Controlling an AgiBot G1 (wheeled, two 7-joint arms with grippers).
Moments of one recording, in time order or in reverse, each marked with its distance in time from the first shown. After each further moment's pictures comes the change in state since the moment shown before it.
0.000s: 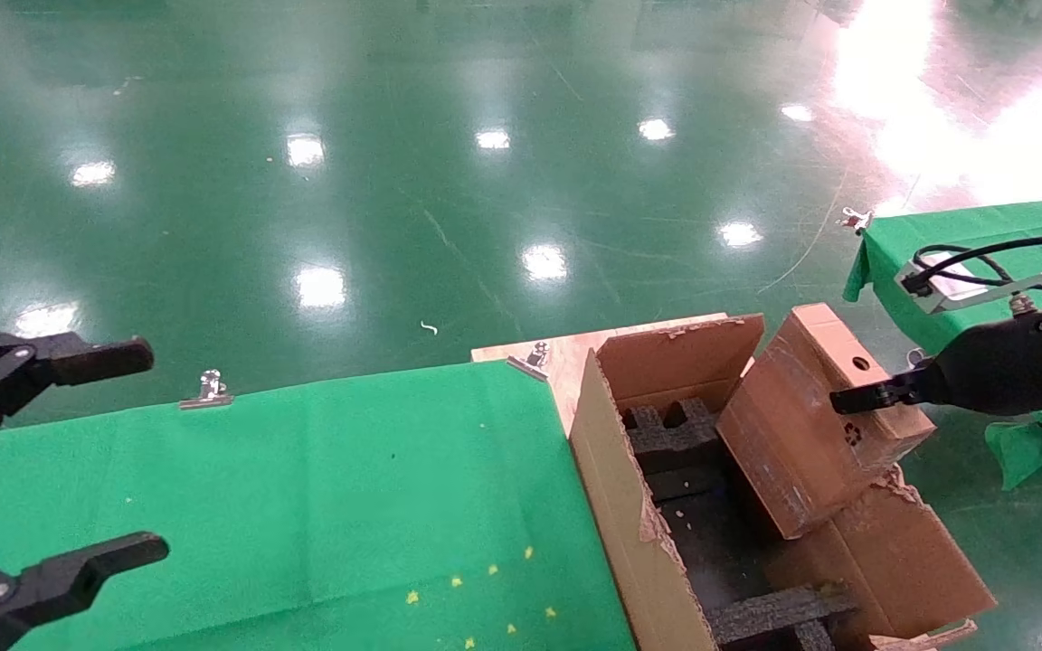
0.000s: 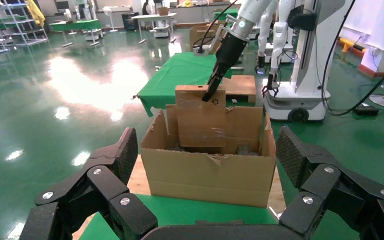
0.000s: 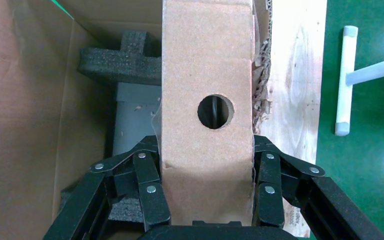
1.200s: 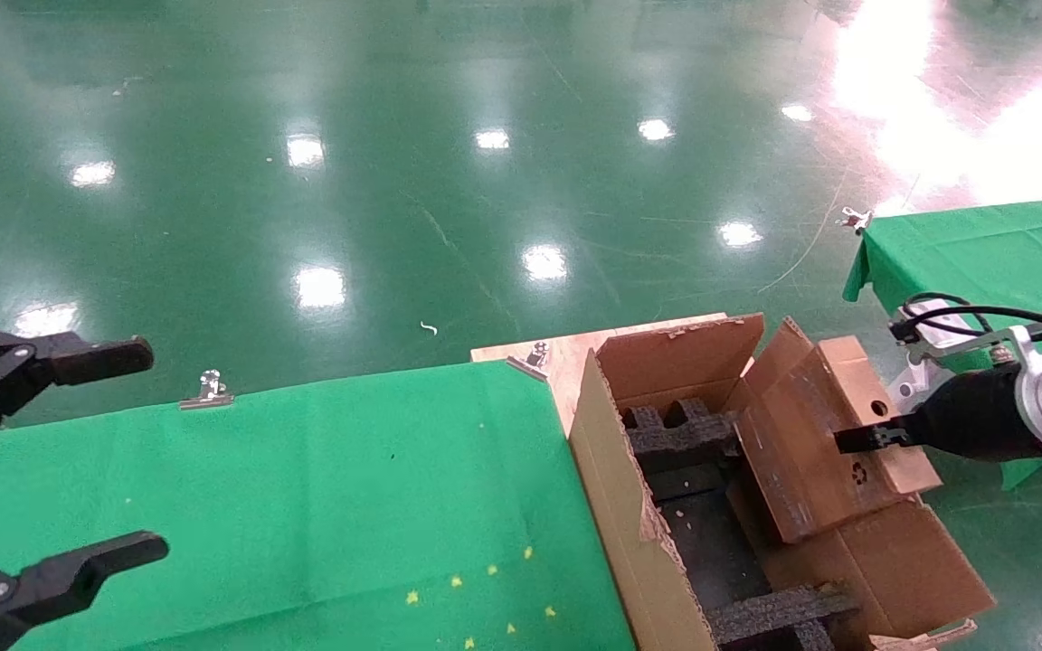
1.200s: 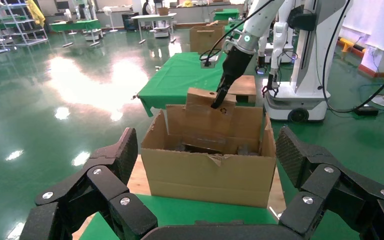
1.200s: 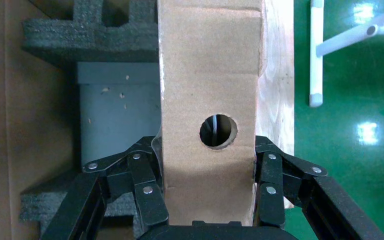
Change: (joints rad) left arm 0.000 0.000 0.000 0.000 0.000 0.000 0.000; right arm -0.068 0.068 -0.077 0.300 -0.243 0.111 0.385
